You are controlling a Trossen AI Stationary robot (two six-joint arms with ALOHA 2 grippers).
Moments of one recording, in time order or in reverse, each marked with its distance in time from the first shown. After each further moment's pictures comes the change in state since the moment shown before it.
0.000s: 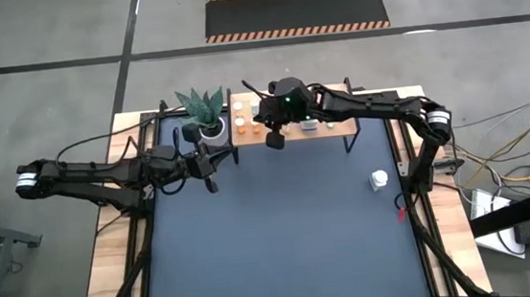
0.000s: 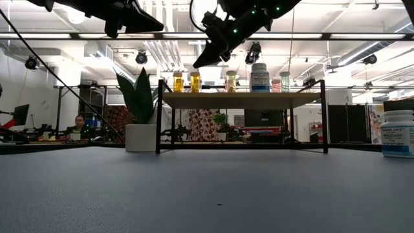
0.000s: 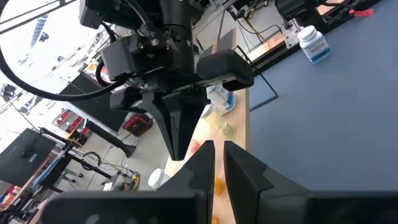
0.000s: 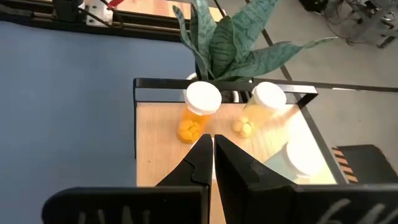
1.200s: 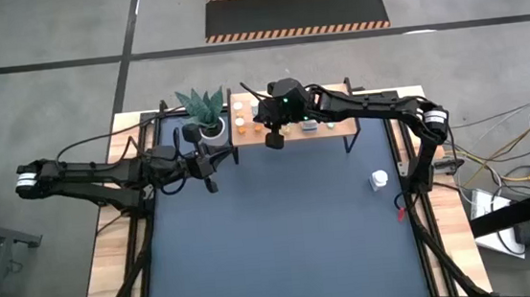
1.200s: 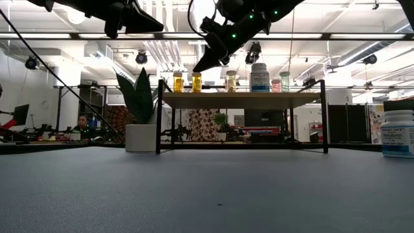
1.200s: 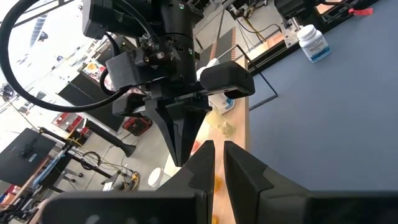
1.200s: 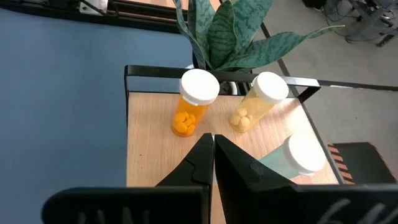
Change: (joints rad) left arm 0.000 0.000 0.000 -0.003 0.000 0.000; right arm -0.009 0.024 0.000 0.000 0.009 -0.027
